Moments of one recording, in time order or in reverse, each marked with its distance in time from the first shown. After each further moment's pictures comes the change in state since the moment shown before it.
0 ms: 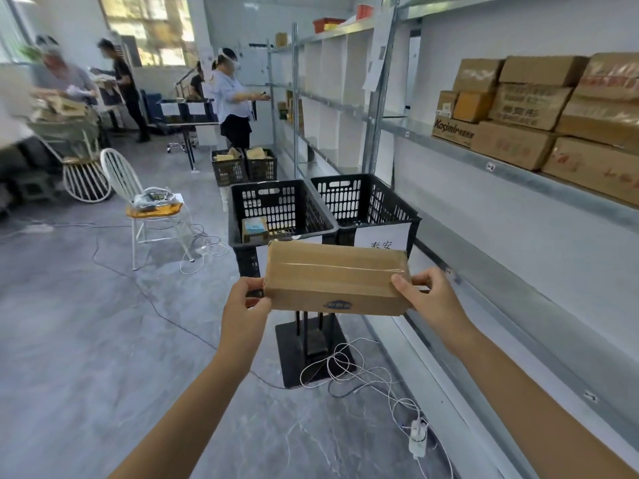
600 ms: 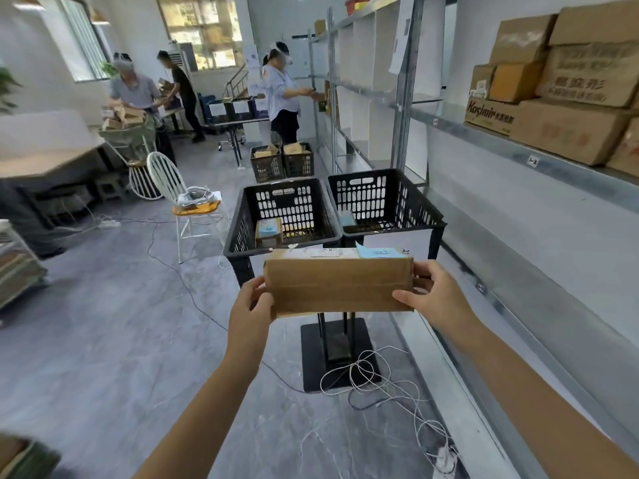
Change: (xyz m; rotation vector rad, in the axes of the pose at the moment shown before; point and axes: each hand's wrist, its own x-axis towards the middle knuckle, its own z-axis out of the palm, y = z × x) left_hand 0.040 0.014 0.114 -0.080 0.144 -0.078; right_hand 0.139 0.049 -0.045 0.049 -0.242 -0.106
